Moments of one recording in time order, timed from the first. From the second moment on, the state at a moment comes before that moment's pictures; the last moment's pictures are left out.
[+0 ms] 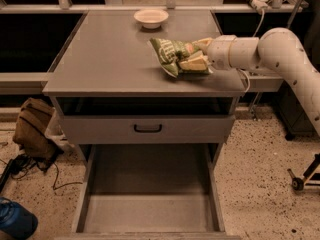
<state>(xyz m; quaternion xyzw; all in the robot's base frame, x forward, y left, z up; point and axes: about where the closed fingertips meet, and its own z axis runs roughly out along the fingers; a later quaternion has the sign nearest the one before) 0.750 -0.116 0.879 -0.47 0.65 0.14 0.58</state>
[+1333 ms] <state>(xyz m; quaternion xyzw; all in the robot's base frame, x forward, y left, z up) 0.750 -0.116 0.879 -0.47 0.65 0.14 0.58</state>
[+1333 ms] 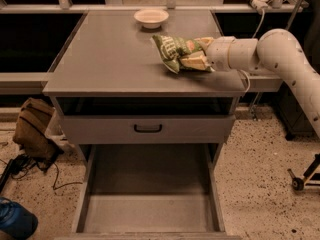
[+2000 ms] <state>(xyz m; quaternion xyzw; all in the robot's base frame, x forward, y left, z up) 0.750 -0.115 0.878 -0.47 0.65 0.14 0.58</state>
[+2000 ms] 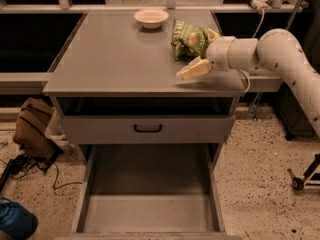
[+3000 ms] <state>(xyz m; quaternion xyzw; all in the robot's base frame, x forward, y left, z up) 0.659 -0.200 1.017 -0.40 0.70 -0.04 0.58</state>
